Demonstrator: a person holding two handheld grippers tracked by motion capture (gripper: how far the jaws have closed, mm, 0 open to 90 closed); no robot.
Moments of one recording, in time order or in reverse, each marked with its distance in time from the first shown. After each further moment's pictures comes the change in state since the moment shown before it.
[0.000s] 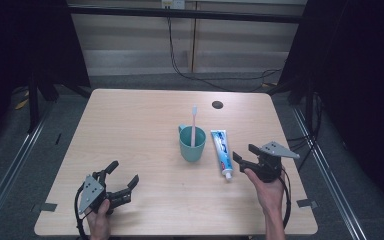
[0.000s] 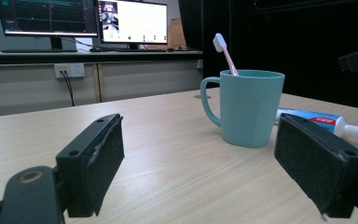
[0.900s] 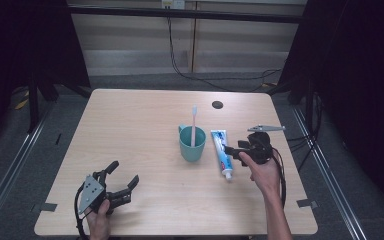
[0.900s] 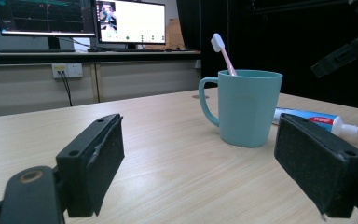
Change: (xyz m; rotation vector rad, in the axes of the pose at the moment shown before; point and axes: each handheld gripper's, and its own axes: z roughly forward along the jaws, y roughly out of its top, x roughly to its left) left arm 0.000 0.000 0.000 -0.001 -0.006 -0.001; right arm -0.007 0.037 0.037 0.279 0.119 0.103
